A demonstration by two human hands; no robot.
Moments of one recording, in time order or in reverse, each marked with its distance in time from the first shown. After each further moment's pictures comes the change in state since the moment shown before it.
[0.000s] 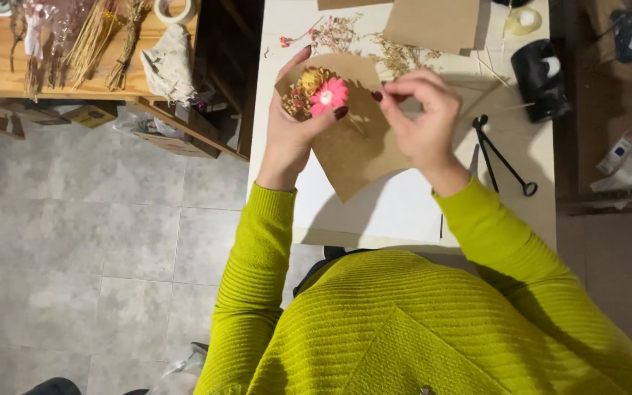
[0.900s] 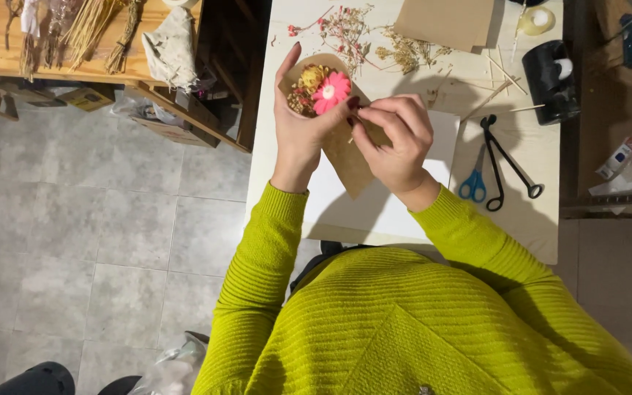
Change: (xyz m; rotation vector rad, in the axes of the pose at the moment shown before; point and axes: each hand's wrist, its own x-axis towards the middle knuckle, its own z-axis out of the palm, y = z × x) left_hand -0.010 -0.009 0.011 0.080 0.207 0.091; right_hand -0.011 -0.065 0.033 -0.290 0.058 -0.253
